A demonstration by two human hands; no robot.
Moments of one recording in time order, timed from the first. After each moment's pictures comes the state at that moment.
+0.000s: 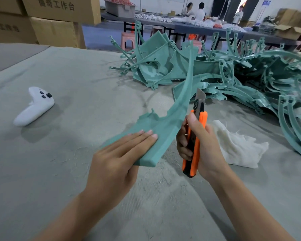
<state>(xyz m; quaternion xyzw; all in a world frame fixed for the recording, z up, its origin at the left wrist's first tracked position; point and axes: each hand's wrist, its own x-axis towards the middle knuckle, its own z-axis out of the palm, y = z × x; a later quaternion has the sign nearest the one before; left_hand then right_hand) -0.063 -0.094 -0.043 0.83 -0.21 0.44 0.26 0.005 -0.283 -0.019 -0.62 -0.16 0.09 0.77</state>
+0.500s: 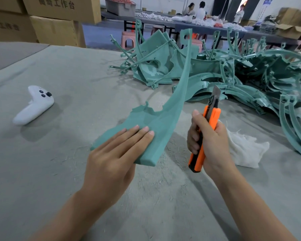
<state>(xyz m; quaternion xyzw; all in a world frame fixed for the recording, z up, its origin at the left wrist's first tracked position) -0.061 -0.089 -0.046 0.85 -0.21 0.46 0.18 0.009 -0.288 -0.016 -0.64 -0.08 -0.02 0.76</state>
